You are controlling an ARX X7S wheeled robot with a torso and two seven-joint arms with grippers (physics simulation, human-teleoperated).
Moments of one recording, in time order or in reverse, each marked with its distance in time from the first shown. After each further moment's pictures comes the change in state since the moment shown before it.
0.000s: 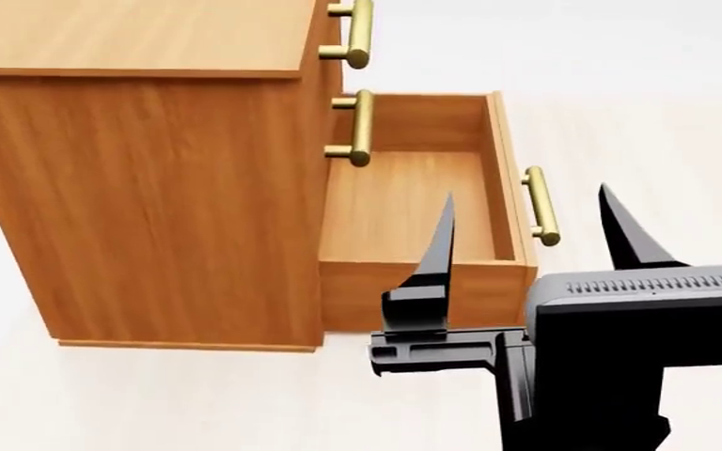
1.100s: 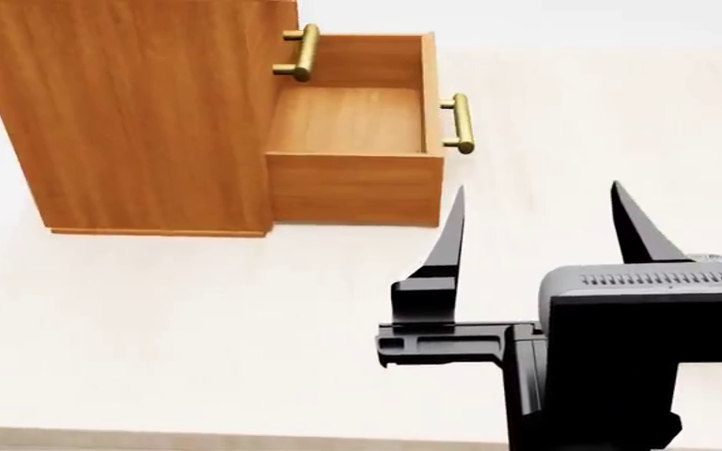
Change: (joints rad) left arm 0.008 0.031 -0.033 0.006 0.014 -0.007 0.037; right arm 0.018 -0.037 0.027 -0.021 -0.030 0.049 -0.022
